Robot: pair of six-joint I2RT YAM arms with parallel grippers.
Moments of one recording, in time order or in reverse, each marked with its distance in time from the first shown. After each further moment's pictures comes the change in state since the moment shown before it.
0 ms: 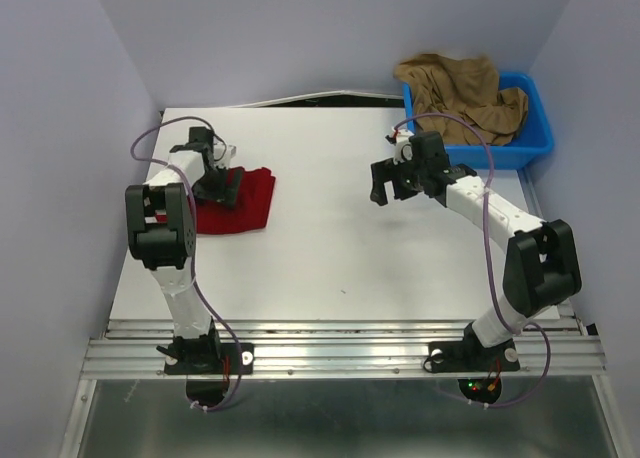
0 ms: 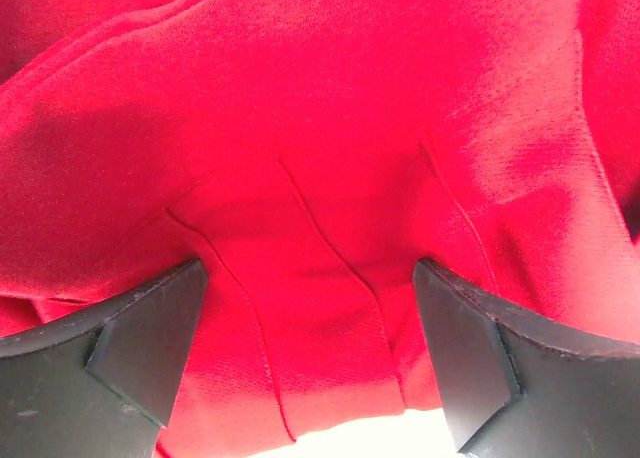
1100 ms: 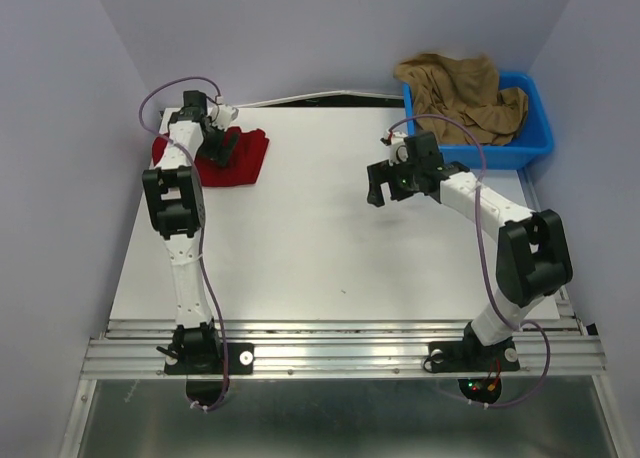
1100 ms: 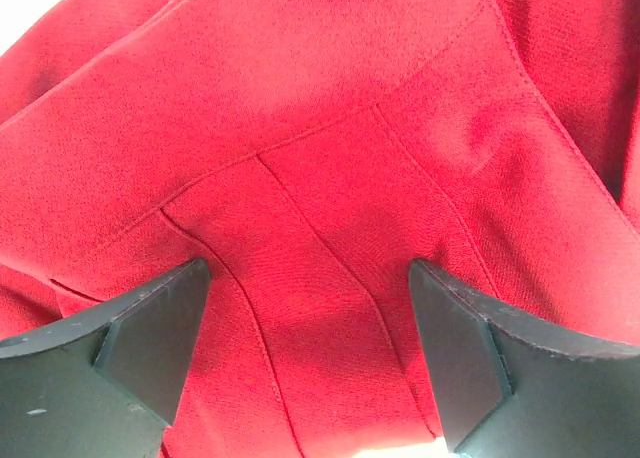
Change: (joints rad) left arm 0.091 0.473 0.751 -0.080 0.084 0.312; right arm 0.000 0.069 0.027 -0.006 -0.033 -0.013
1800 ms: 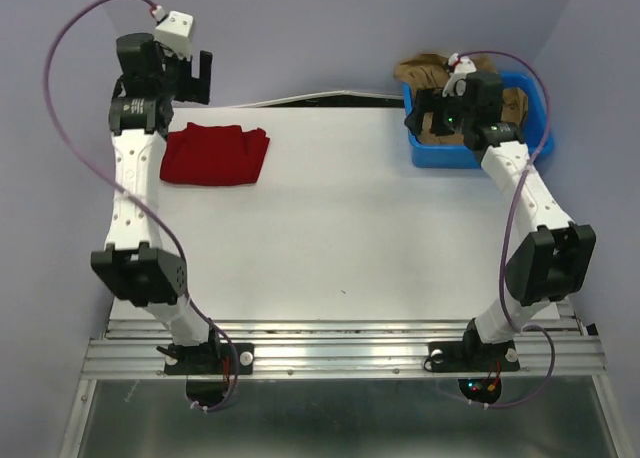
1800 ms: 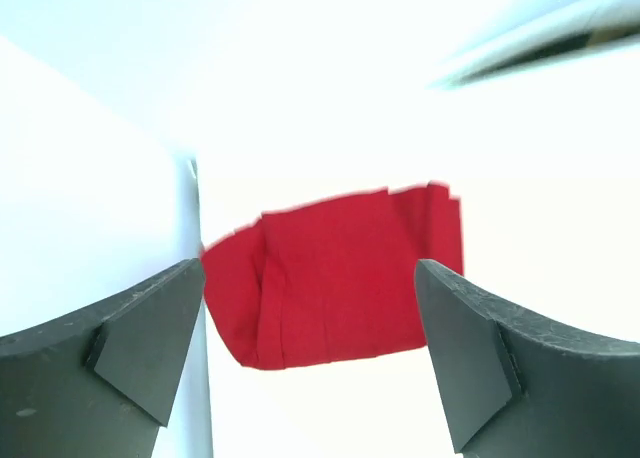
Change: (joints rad) left arm -0.044 -0.644 -0.141 0.163 0.007 -0.261; right arm -0.186 -0.023 0.344 -0.015 0.072 0.073
